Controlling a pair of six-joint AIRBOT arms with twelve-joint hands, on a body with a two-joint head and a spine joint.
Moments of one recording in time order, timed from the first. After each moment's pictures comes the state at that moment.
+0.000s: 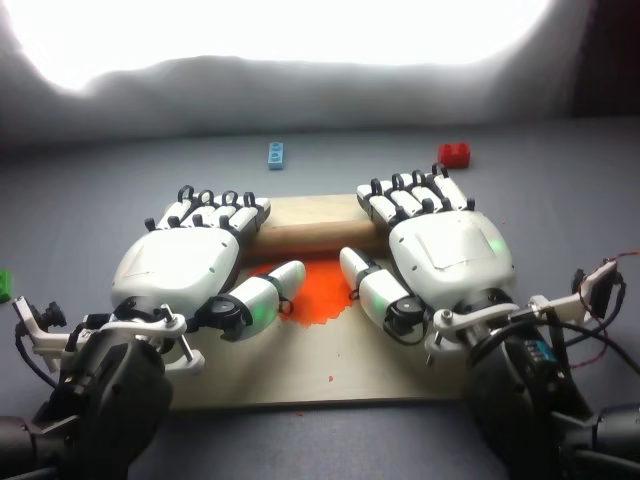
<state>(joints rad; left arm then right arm) 0.78 -1.36 1.20 -0.78 -1.04 1.39 -0.69 -1.66 1.36 0.82 1.14 -1.60</state>
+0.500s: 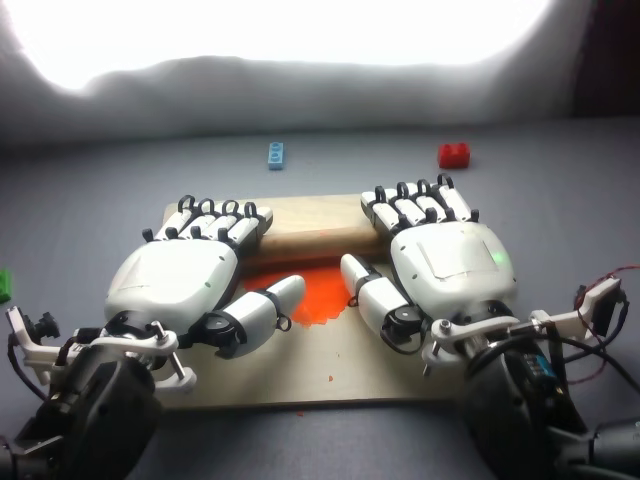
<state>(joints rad) 0.81 -1.32 1.15 -0.74 -1.05 1.37 -0.70 -1.66 1.31 0.87 1.18 -1.61</state>
